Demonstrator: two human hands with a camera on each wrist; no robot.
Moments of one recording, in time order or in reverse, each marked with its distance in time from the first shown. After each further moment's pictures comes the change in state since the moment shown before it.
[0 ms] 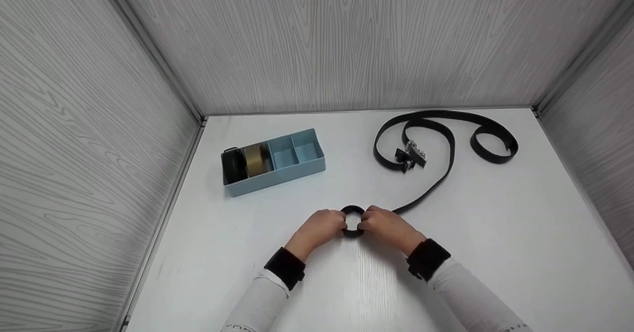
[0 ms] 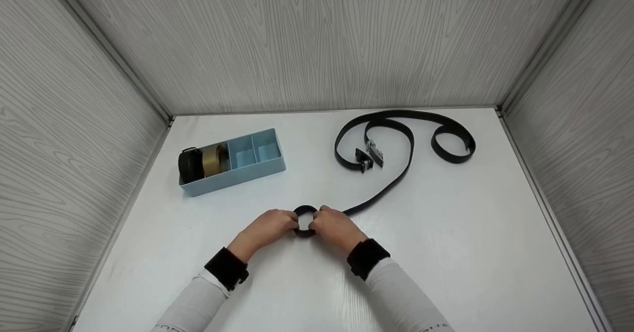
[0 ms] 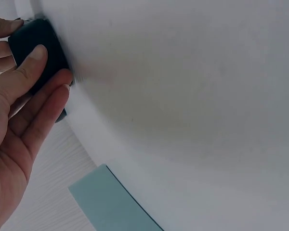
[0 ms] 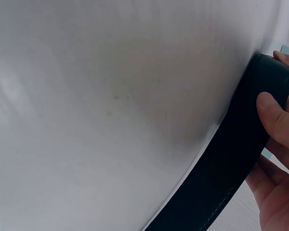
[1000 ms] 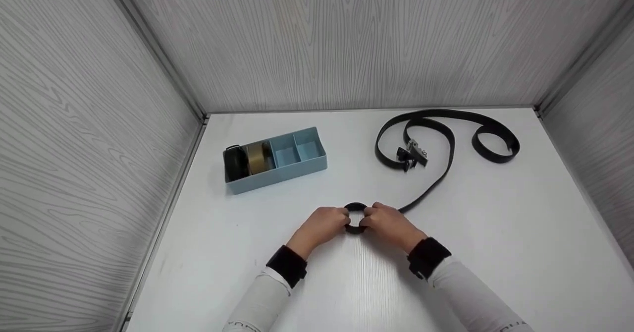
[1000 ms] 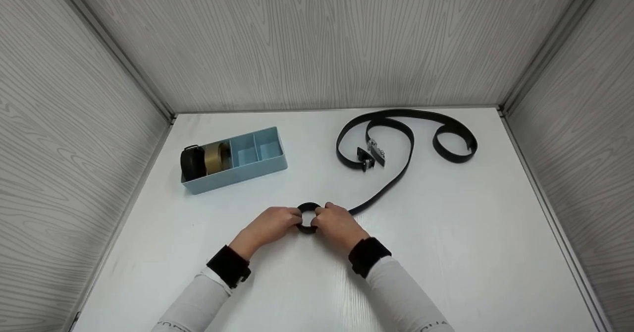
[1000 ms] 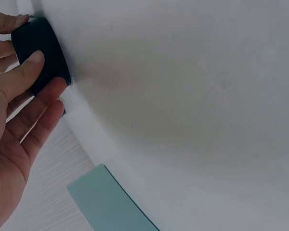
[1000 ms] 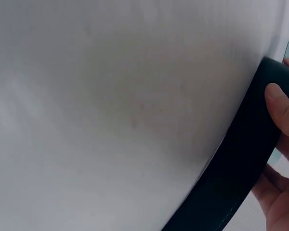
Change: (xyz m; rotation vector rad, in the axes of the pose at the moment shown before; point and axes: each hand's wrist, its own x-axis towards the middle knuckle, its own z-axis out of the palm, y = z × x) left_hand 0.000 0.001 0.004 0.079 0.070 0.021; right_hand -0.002 0.000 0.003 0.031 0.011 0.100
